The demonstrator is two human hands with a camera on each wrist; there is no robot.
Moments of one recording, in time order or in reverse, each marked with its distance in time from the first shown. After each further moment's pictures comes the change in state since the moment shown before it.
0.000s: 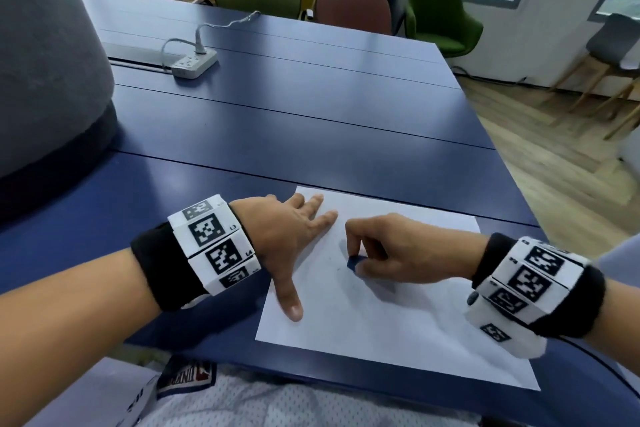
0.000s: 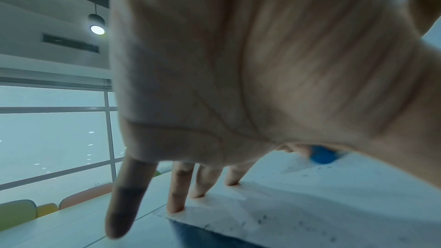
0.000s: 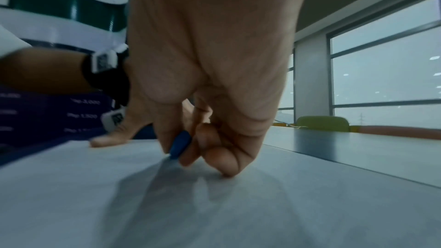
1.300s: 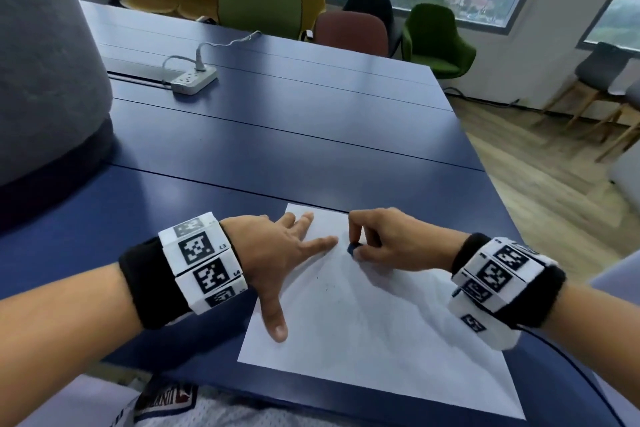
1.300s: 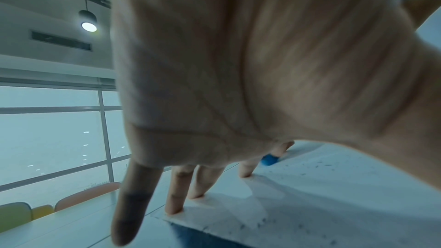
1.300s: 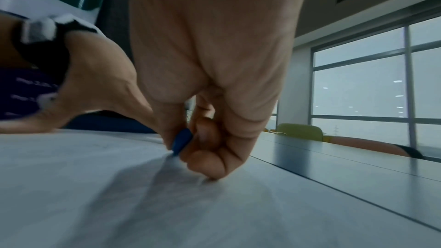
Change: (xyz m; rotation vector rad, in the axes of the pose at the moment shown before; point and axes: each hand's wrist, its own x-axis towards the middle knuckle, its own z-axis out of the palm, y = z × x) left_hand 0.006 -0.001 0.004 0.003 0.022 0.013; right_hand 0.016 0.026 -0.020 0.003 0.101 0.073
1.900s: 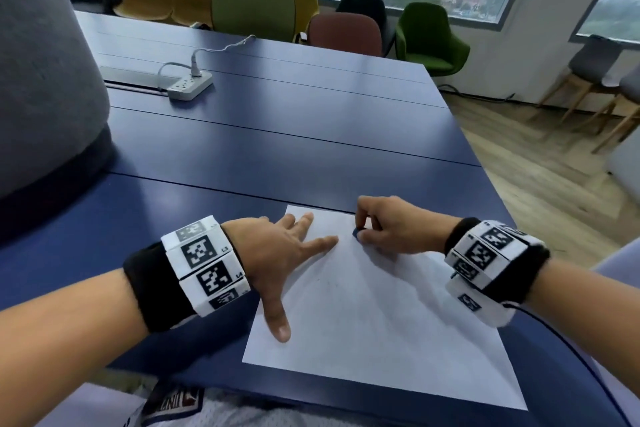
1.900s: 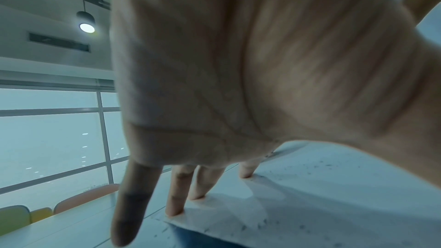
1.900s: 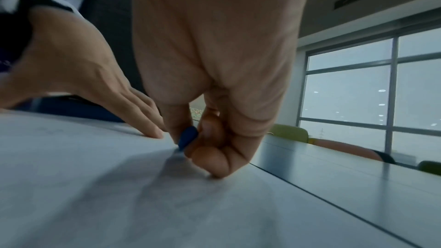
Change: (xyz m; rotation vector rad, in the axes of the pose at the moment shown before) left_hand 0.001 0.001 -0.001 0.009 -0.007 -0.006; right_hand 0.011 0.008 -0.007 -0.077 0.053 0.083
